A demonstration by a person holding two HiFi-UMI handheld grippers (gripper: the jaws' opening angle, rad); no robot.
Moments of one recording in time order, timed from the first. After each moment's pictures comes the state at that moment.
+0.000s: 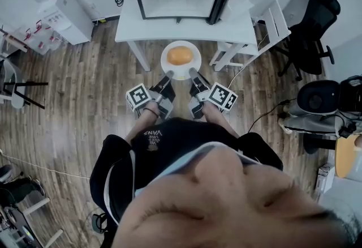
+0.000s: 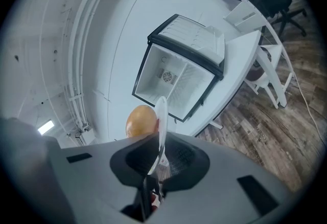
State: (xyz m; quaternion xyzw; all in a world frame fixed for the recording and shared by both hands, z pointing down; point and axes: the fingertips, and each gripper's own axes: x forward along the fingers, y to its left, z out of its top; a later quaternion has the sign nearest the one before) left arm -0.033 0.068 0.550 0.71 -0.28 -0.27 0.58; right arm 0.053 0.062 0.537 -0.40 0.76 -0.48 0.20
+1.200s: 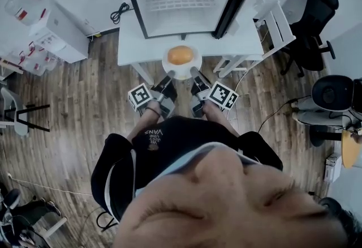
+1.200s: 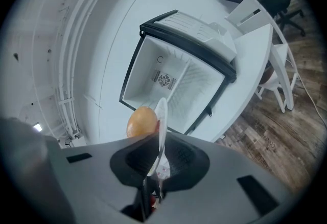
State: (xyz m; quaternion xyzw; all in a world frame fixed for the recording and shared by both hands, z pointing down) left arm -0.077 -0.065 0.552 0.71 -0.24 -0.25 0.61; right arm 0.010 -0.065 0.535 -0.44 0.73 -0.47 0.22
